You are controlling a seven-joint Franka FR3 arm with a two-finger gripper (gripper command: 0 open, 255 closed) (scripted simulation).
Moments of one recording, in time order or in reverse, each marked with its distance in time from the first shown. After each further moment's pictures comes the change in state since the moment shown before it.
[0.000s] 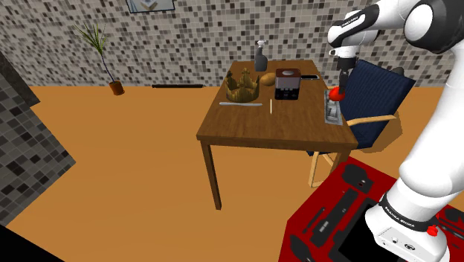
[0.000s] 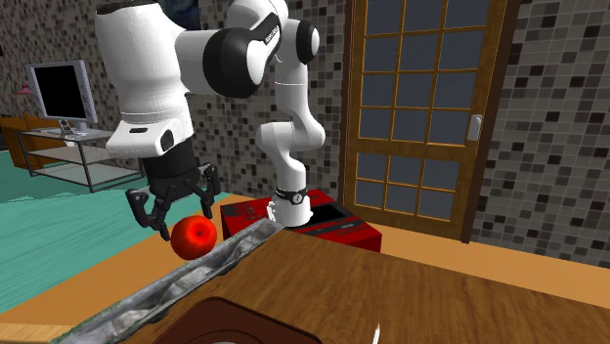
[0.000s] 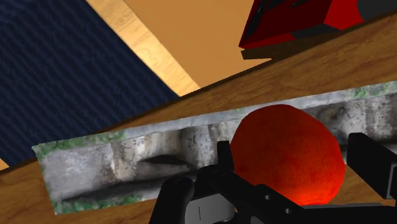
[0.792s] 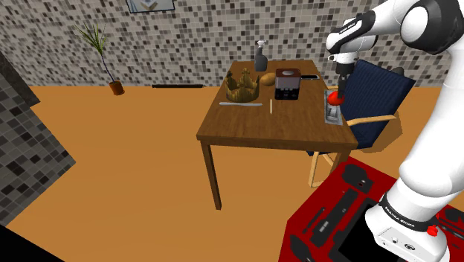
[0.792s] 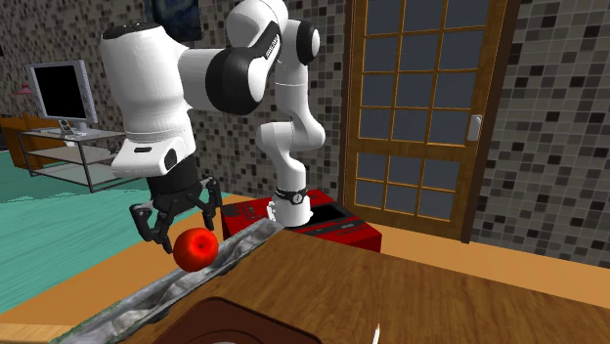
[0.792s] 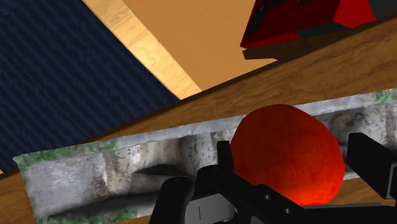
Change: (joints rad) arm -0.002 0.020 0.002 -0.044 0.011 0.062 -0.007
